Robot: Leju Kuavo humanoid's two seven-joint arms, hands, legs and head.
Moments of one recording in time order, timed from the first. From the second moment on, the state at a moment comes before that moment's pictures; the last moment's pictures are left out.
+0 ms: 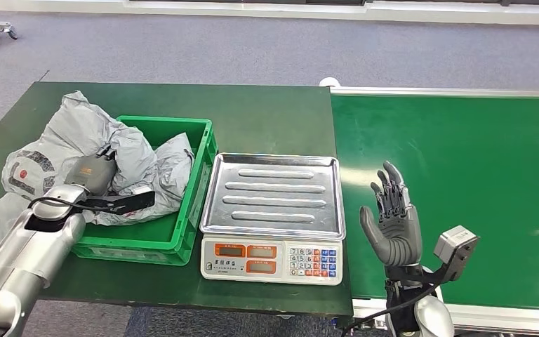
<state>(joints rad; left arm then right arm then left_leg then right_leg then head) -0.56 0.45 -0.26 -0.75 -1.24 -0.05 -0.19 -0.02 0.15 0.09 -1.59 -0.16 0.22 -0.42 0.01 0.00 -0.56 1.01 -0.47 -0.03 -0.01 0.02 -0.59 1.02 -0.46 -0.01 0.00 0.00</state>
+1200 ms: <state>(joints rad) -0.40 -0.06 -0.25 -1.32 -0.19 -0.10 -0.39 -0.21 0.16 0.22 -1.39 -0.13 0.14 -0.40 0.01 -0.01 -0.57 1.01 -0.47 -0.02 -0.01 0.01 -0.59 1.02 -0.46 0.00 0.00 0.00</state>
